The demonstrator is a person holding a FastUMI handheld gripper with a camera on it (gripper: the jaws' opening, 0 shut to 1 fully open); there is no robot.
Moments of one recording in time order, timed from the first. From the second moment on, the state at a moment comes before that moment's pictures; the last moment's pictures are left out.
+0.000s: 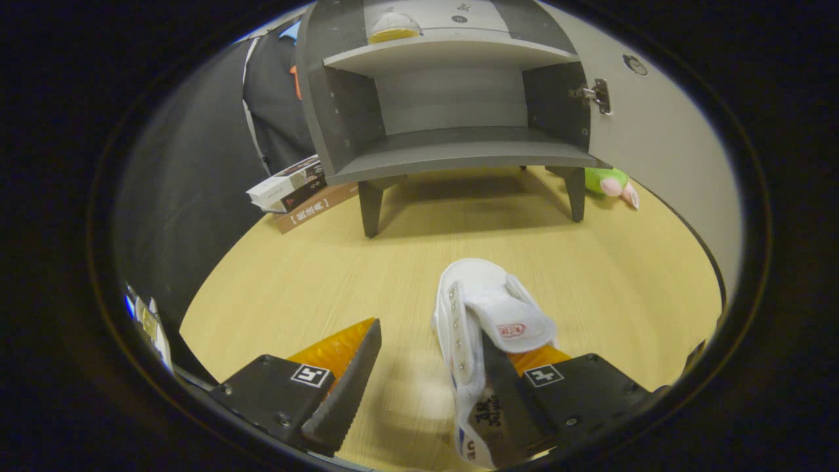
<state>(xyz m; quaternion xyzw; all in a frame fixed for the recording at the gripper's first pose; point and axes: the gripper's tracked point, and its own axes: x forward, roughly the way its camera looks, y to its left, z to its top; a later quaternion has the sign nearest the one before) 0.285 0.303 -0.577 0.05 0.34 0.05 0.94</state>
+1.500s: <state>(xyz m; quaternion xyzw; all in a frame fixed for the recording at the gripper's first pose) 0.346 0.247 -0.283 -0.01 0.18 0.05 0.98</state>
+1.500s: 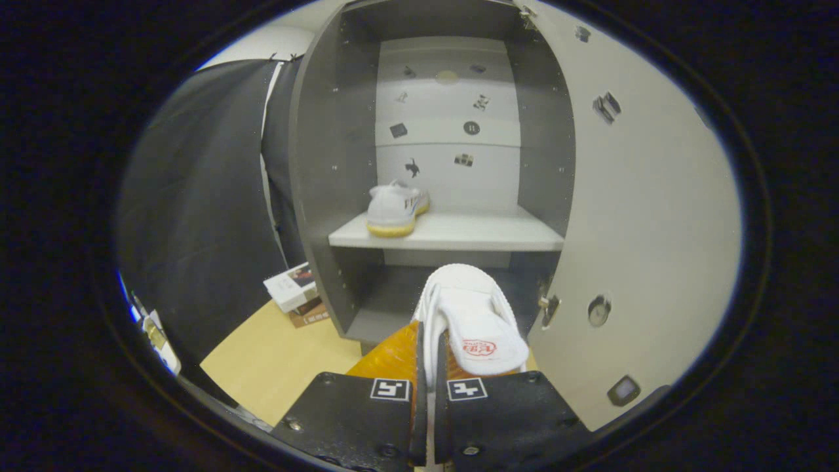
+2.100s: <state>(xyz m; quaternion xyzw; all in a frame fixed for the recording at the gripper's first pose) 0.496 0.252 -0.160 -0.05 0.13 0.04 0.99</state>
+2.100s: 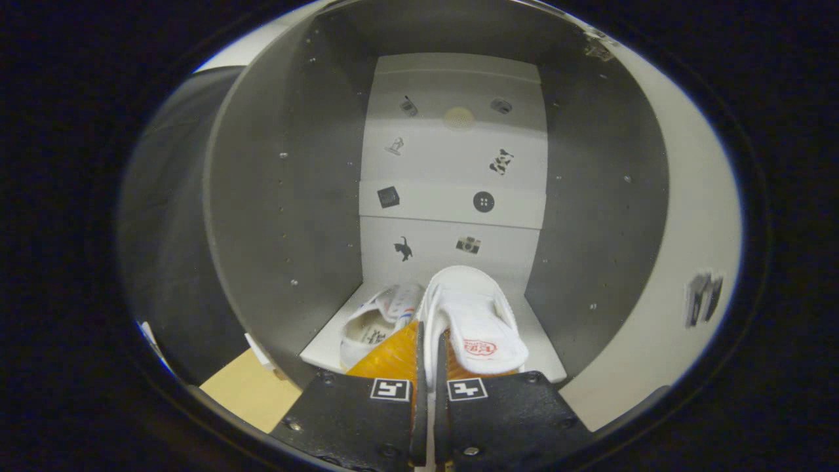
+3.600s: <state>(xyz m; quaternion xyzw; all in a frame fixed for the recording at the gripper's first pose) 0.610 0.245 -0.231 -0.02 0.27 0.00 0.96</state>
